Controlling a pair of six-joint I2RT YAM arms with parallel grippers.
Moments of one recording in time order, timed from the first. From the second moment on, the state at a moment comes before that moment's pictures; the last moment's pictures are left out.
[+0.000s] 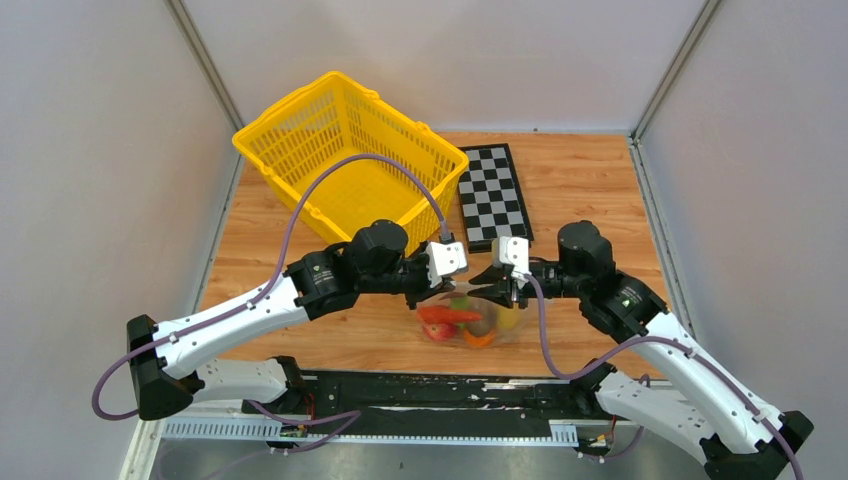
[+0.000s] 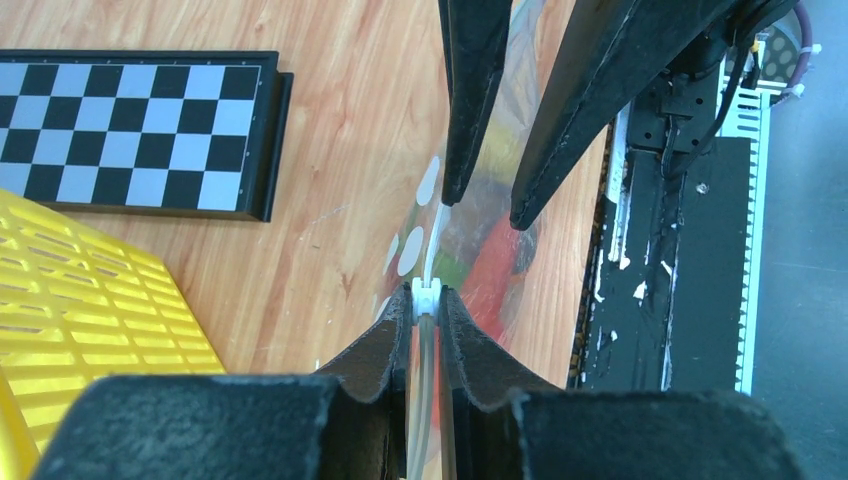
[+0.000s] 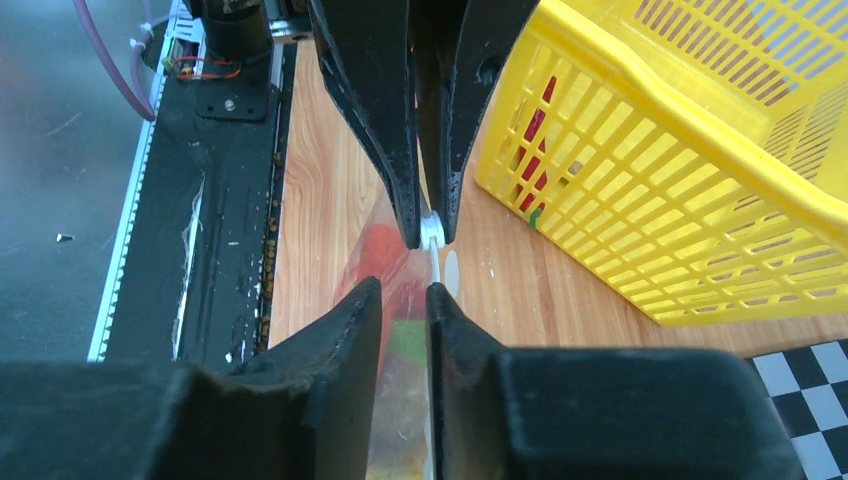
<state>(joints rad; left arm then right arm) -1.06 1.15 1.09 -0.43 0.23 0.25 0.69 0.81 0.88 -0.43 -0.73 -0.45</state>
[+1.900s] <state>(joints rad) -1.04 1.02 1.00 -0.35 -0.01 0.21 0.72 0.54 0.66 -0.27 -0.13 -0.28</state>
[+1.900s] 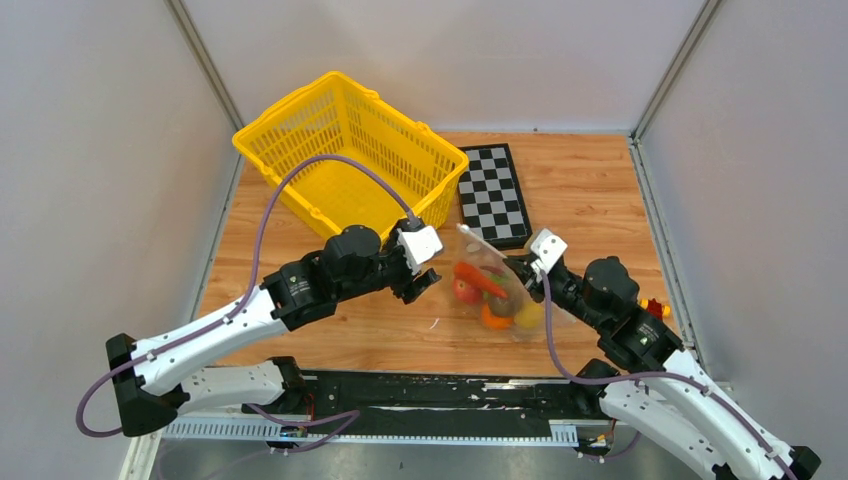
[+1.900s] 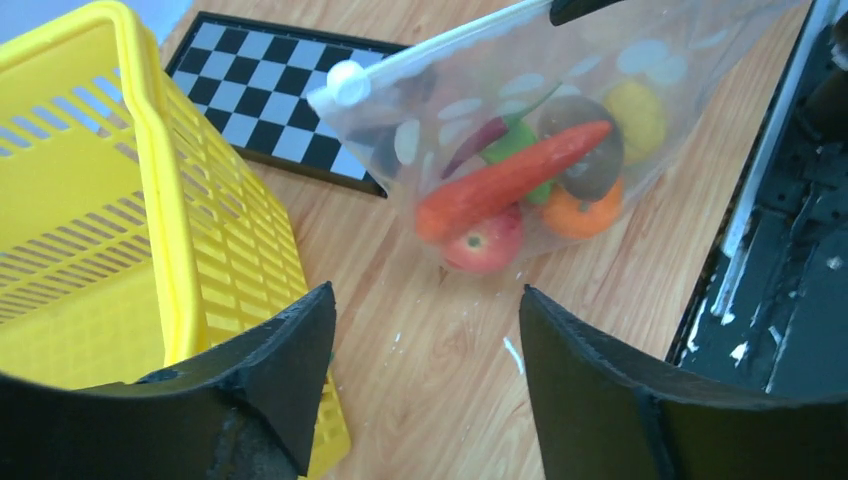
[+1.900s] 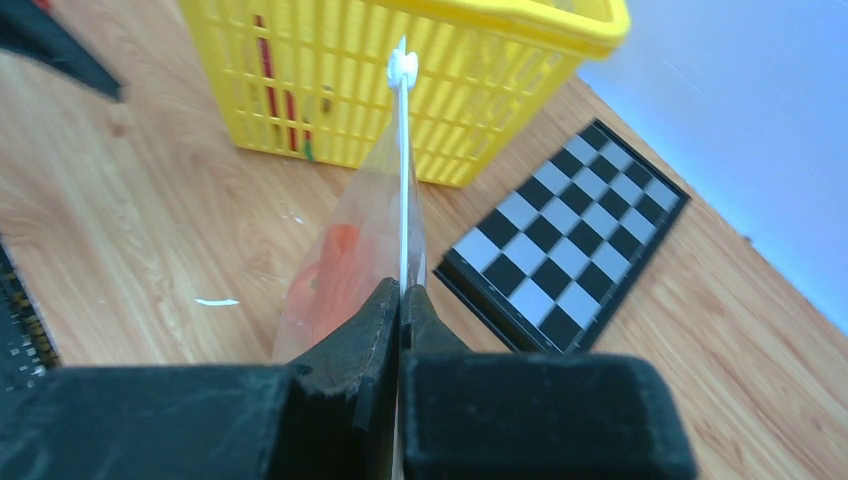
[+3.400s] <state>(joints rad) -1.03 0.91 0.90 -0.18 -0.18 0.09 0.78 0.75 0.85 -0.42 -0.73 -0.03</state>
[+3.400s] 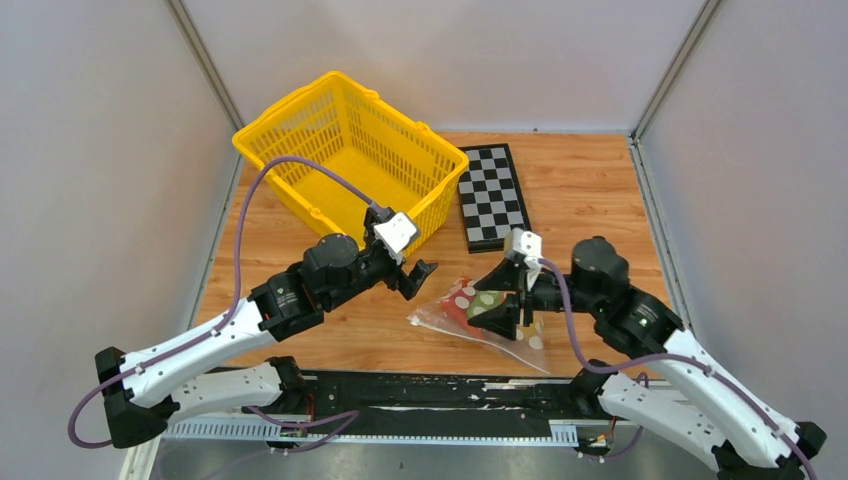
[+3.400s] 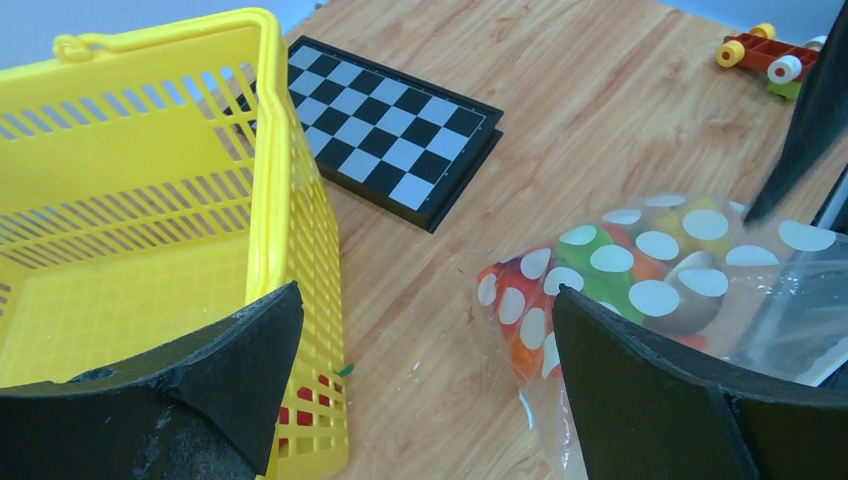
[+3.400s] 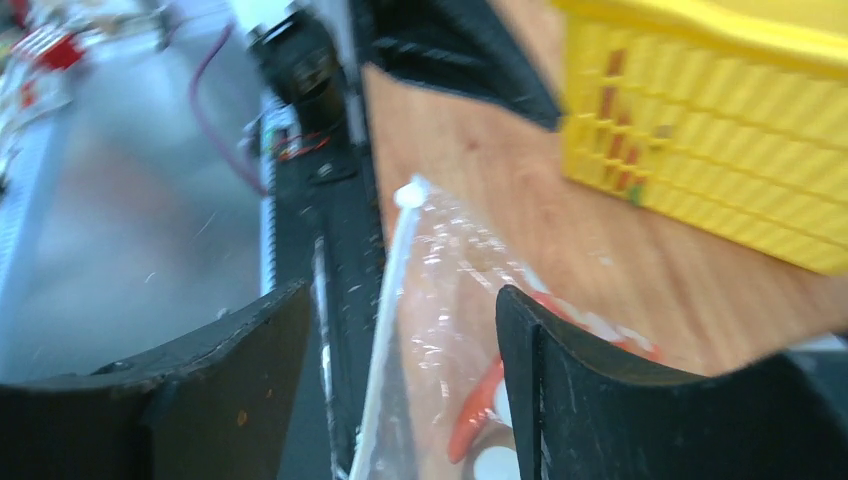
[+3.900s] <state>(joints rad) -1.03 0.94 0.90 -0.18 -0.15 0.07 0.65 1.02 0.74 -0.48 0.01 0.32</state>
